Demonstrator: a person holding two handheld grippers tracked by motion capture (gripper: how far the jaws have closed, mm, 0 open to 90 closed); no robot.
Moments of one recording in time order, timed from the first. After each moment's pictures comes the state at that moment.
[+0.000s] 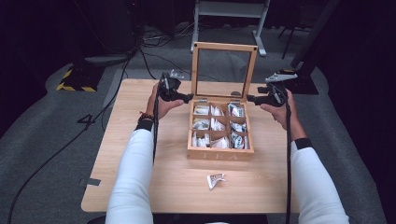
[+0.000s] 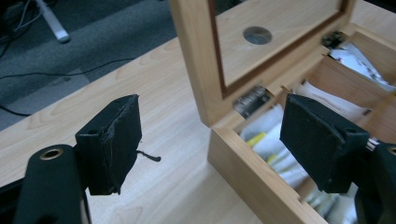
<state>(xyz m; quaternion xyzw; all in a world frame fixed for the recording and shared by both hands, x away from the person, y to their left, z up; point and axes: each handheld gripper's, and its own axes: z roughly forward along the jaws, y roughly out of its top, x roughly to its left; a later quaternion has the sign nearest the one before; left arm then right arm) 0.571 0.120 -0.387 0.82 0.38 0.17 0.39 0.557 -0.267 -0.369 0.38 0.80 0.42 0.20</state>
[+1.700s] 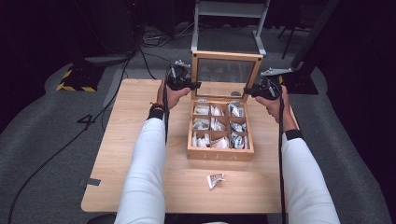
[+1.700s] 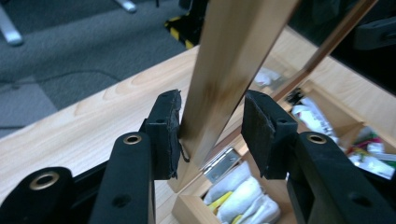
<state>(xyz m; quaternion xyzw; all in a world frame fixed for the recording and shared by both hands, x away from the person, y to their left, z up) 0.595 0.100 -0.368 0.80 0.38 0.11 0.46 0.579 -0.257 -0.369 0.39 0.79 0.43 0.20</state>
